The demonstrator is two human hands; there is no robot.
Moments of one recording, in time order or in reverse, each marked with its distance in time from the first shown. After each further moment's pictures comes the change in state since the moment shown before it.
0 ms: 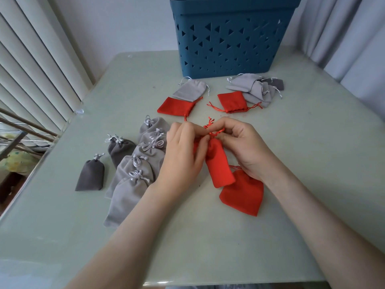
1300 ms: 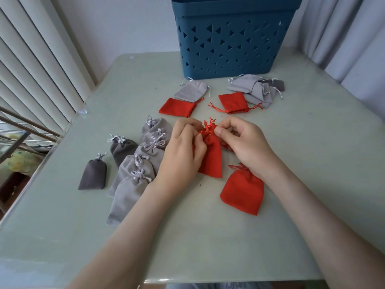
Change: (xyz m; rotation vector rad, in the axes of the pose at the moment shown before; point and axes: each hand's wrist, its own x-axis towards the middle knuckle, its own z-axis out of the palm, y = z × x) left_hand 0.003 -0.004 0.001 0.005 -0.030 -0.100; right_hand 0.001 -0.004 -0.003 -0.264 0.207 0.045
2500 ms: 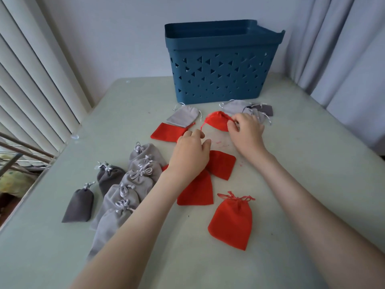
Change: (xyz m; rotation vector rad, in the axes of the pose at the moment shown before) left_hand 0.067 0.003 0.043 0.243 -0.367 -0.351; right_hand 0.101 0.032 -0.046 -0.790 0.350 -0.144
